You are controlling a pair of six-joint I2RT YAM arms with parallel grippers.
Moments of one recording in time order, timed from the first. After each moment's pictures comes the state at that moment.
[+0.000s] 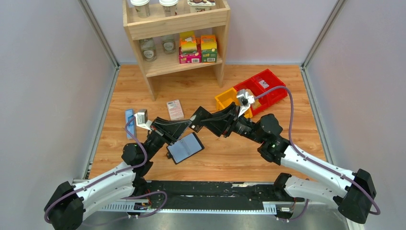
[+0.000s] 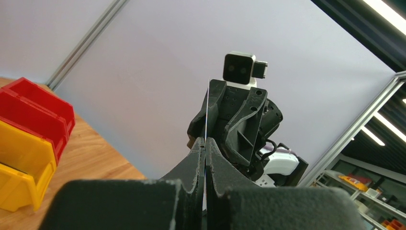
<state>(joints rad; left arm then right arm) -0.77 0.75 0.20 1.16 0.12 -0.98 0.90 0.97 0.70 0.54 -0.30 0.56</state>
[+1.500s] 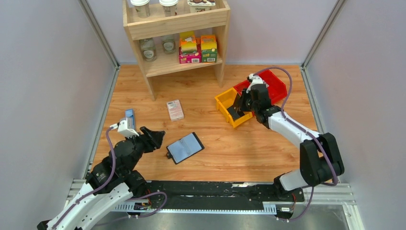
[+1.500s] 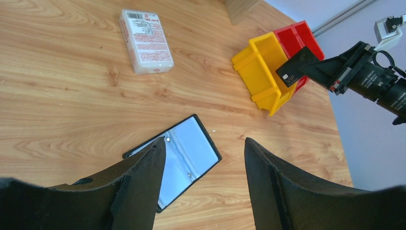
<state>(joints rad) -0.78 0.24 0.56 -0.60 -0.46 -0.77 0.37 1.43 0.91 0.00 -0.02 0.37</state>
